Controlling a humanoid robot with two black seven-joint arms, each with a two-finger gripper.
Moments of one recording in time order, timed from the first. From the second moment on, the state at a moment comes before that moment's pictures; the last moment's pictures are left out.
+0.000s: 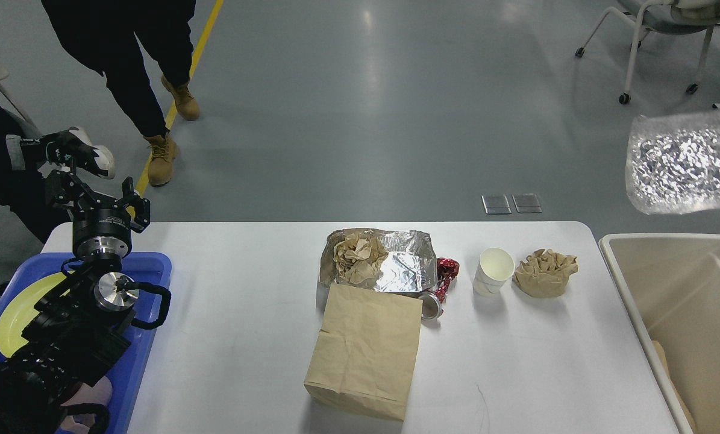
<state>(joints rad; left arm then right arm) -0.74 0.16 -0.96 -0.23 -0.07 -0.30 -0.62 1.14 -0.88 -0.86 0.51 0.17 0.29 0.17</state>
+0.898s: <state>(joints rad) -0.74 0.16 -0.96 -0.23 -0.07 -0.30 -0.62 0.74 -0.69 -0.79 0.37 0.19 -0.03 0.17</state>
